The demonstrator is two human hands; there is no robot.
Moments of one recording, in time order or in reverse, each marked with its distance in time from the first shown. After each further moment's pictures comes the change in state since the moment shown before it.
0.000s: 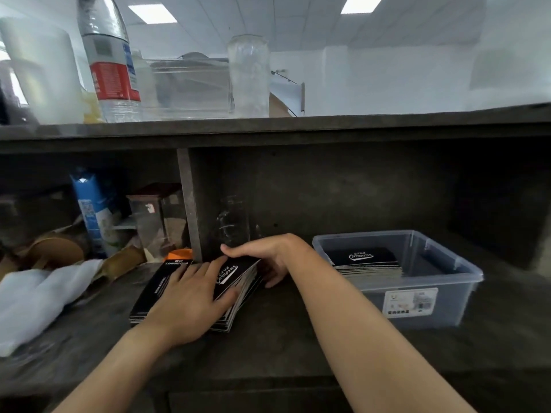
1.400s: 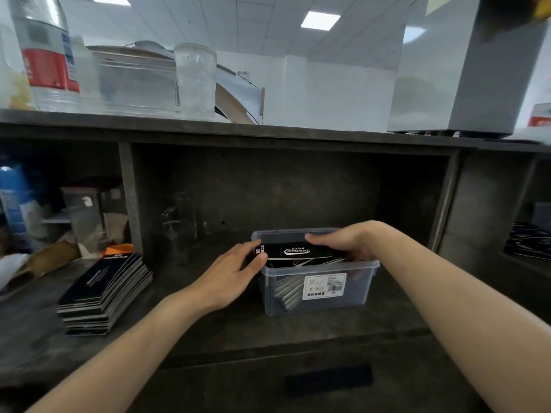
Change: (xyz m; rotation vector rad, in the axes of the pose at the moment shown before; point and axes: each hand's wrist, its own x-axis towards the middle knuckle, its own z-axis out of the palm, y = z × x) left_hand 0.021 0.136 0.004 -0.643 -0.070 0.211; right_hand -0.173 0.134 -0.148 -0.073 0.359 0.277
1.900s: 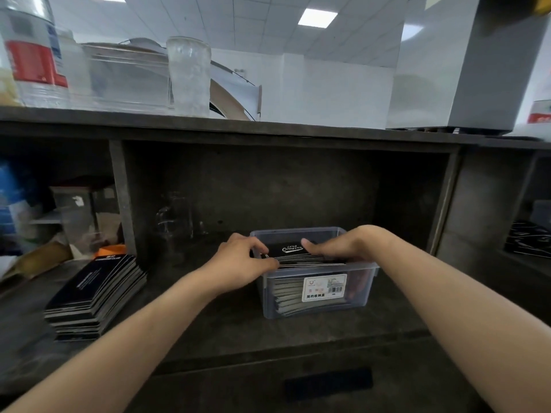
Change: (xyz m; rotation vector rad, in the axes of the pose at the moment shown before) left_hand 0.022 0.025 -0.003 0.039 -0.020 -0.139; right_hand 0.012 -0.004 0.001 -0.185 -0.067 0.119
